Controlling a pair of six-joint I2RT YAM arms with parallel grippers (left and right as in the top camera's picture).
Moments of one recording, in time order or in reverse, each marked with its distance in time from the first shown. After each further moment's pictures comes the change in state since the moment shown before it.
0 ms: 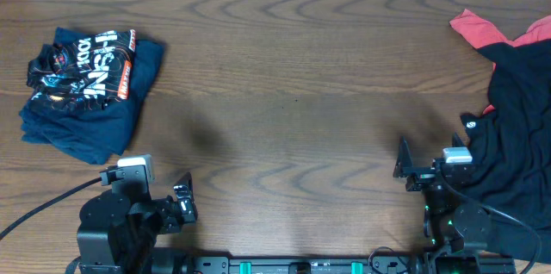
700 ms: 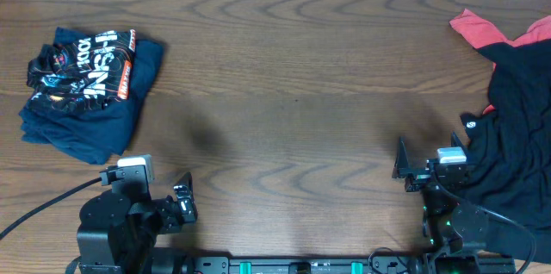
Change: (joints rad) left arm 0.000 0.000 0.000 0.000 0.000 0.000; right arm 0.029 0.000 0.000 -0.002 0.028 -0.064
